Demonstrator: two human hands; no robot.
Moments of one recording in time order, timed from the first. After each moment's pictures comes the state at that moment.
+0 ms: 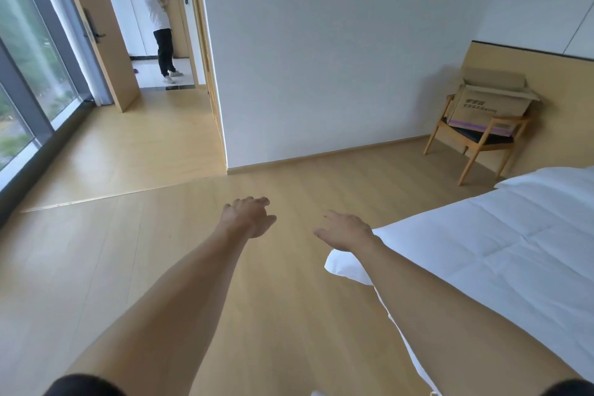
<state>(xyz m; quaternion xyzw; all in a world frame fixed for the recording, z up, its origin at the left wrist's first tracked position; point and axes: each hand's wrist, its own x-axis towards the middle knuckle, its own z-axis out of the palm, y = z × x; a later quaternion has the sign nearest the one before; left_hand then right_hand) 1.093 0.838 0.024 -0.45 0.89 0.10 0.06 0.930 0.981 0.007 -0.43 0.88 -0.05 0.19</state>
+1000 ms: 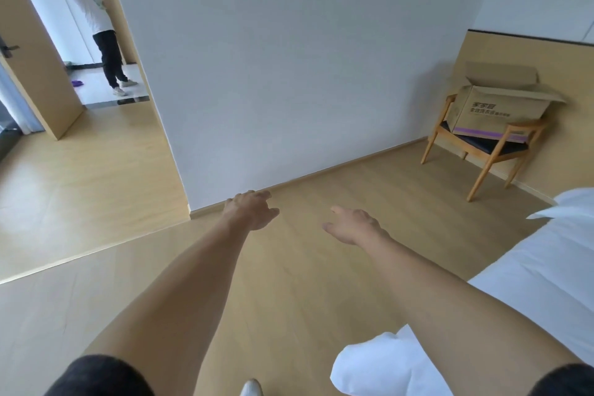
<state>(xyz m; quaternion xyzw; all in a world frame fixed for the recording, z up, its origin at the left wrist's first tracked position) 0.720 0.453 0.025 -0.40 0.91 0.09 0.08 0.569 0.624 0.002 -0.36 0.91 -0.06 0.18</state>
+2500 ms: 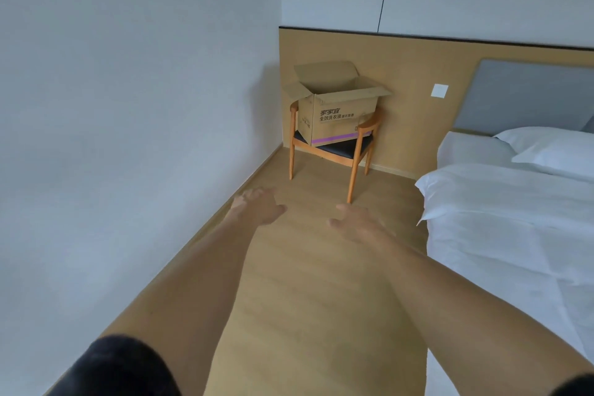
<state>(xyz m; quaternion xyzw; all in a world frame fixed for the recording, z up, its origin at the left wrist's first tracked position) -0.048 0.317 0.030 -0.05 0.99 0.07 0.09 -0.061 0.542 0.005 -0.03 0.98 -0.14 0.17</state>
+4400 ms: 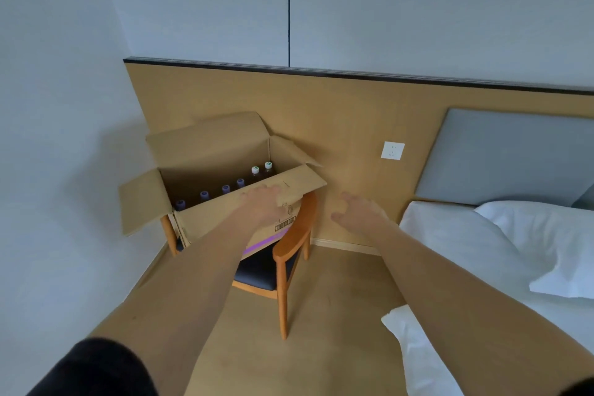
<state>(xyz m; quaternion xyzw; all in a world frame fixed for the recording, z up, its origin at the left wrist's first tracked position) -0.967 0.625 0.036 0.10 0.98 0.12 0.10 -0.935 0.848 0.015 0.09 0.98 -0.16 0.08</state>
